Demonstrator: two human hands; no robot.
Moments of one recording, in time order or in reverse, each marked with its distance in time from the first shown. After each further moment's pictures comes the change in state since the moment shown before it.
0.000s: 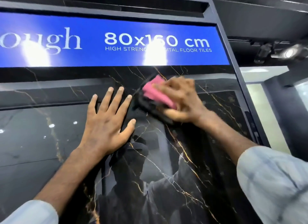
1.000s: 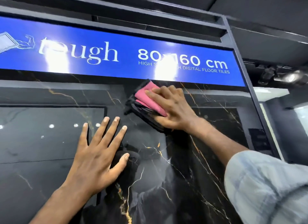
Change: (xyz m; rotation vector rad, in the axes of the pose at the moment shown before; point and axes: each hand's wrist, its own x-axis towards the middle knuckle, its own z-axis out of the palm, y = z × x) left_hand -0.095 -0.062 -0.036 0.040 -0.067 -0.008; right_hand 0.071 -0.071 0.025 -0.070 -0.099 -0.099
